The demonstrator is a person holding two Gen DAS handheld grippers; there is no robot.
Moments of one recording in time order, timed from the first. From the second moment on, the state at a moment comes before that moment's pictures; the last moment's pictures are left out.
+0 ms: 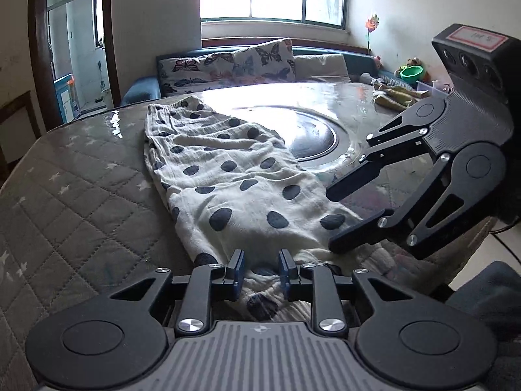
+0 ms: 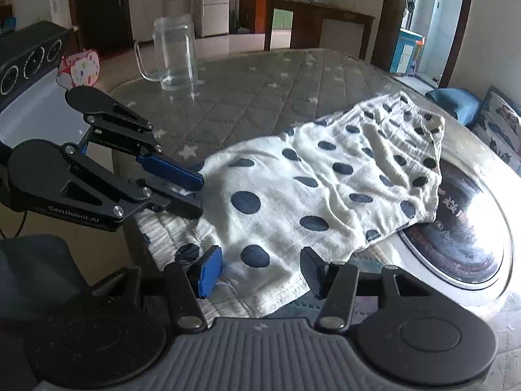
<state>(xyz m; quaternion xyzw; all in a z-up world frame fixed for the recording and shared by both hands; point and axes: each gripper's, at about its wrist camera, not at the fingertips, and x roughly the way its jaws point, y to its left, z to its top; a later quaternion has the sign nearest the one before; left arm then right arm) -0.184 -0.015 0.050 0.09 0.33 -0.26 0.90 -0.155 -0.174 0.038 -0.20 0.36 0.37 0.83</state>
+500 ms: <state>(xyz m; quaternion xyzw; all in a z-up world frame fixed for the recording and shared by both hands) -0.193 -0.017 0.059 0.10 0.32 -0.28 0.90 -0.162 -0.179 0.037 -0.20 0.36 0.37 0.83</state>
